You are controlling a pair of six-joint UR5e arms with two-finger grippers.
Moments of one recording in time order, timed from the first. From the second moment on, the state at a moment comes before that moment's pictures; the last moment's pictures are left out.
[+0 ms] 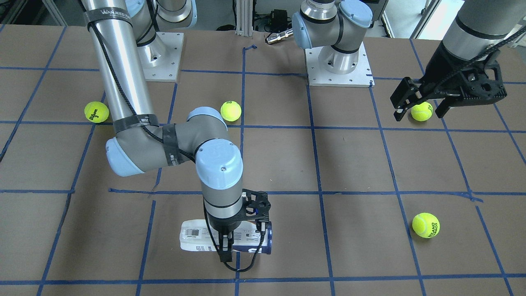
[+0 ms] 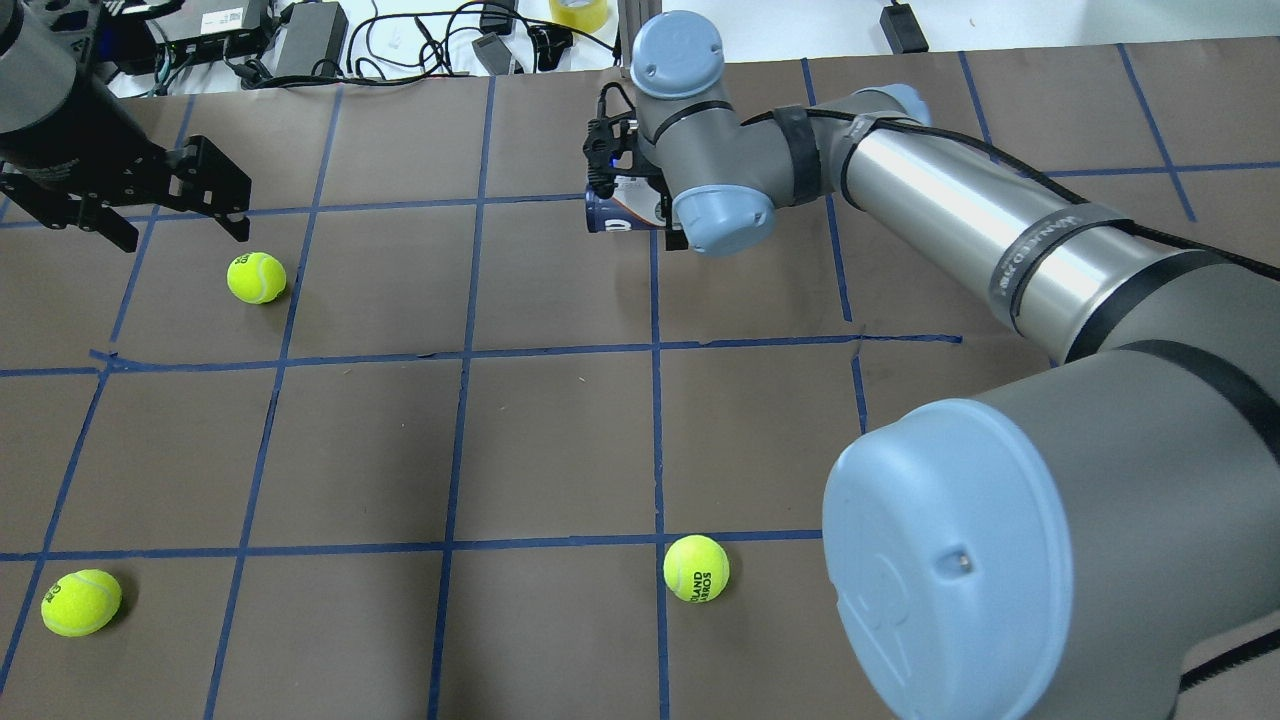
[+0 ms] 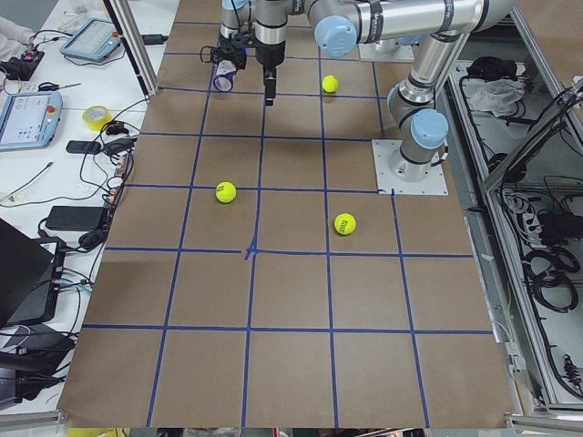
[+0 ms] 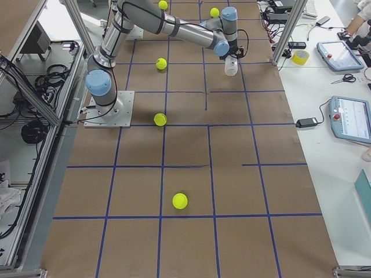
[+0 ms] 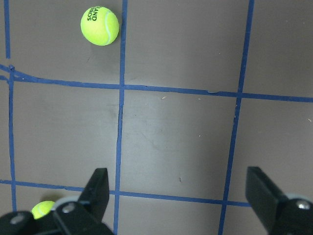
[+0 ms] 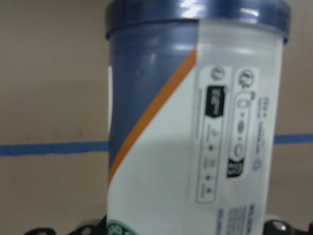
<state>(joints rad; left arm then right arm) -1.33 -1.53 -1.63 -1.48 1.60 0.16 1.90 -0.86 1.33 -2.27 -1.63 -1.28</state>
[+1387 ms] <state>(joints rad) -1.33 -1.53 -1.63 -1.48 1.61 0.16 2.03 -0.74 1.19 -2.25 -1.58 -1.26</state>
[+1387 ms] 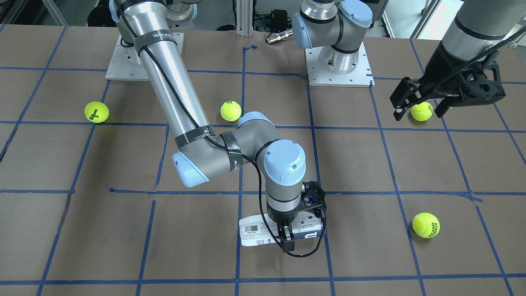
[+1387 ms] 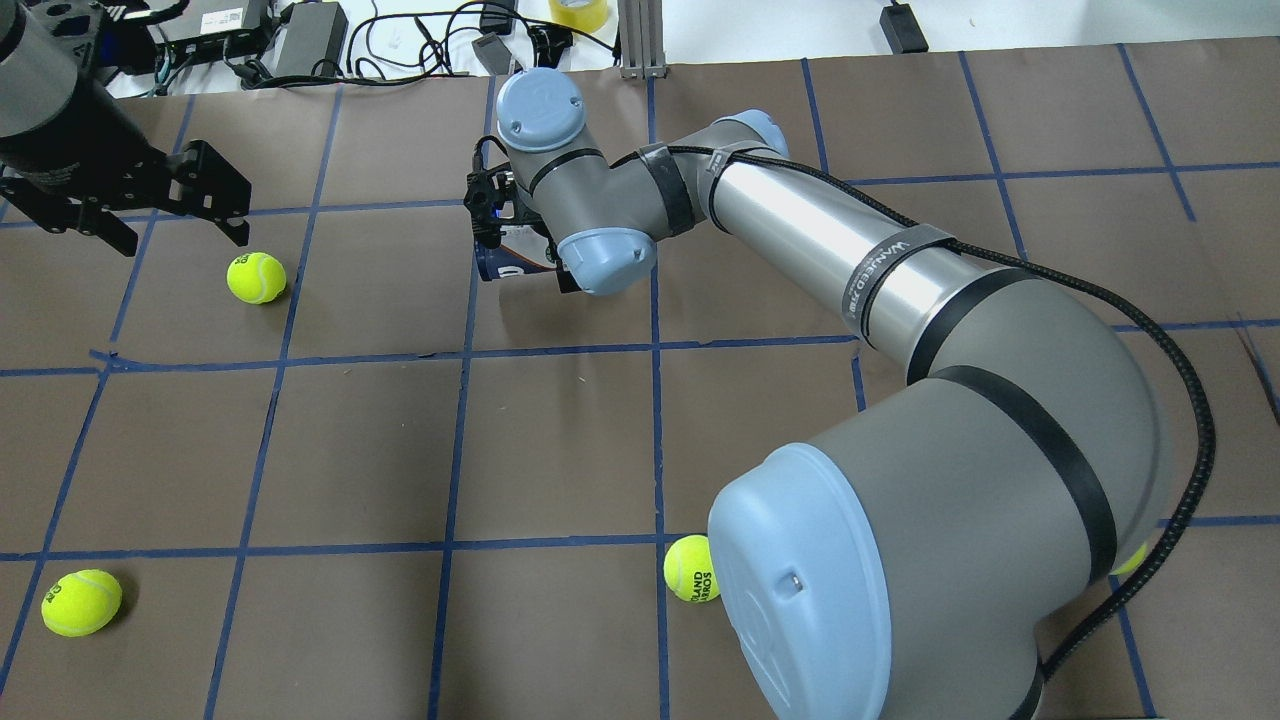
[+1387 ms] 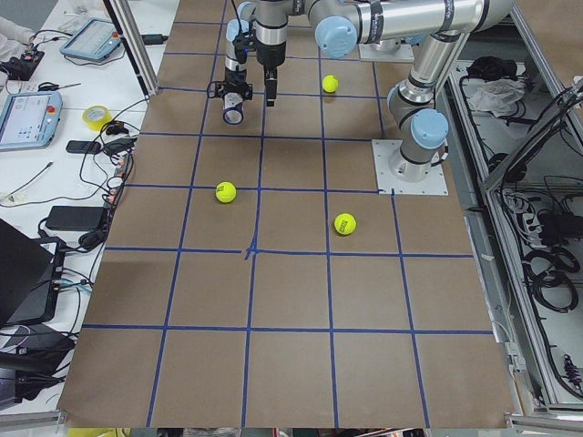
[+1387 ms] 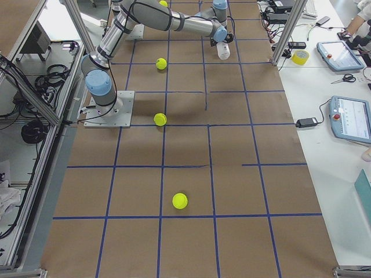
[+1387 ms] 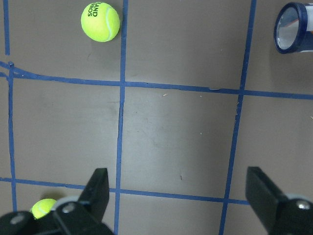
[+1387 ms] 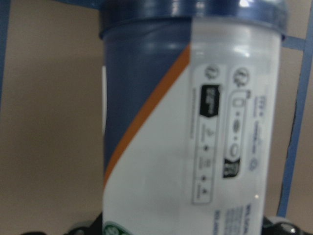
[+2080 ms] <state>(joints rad) -1.33 -1.53 -1.63 -1.48 1.60 0.16 2.03 -0.79 1.20 -2.27 -1.59 -1.26</state>
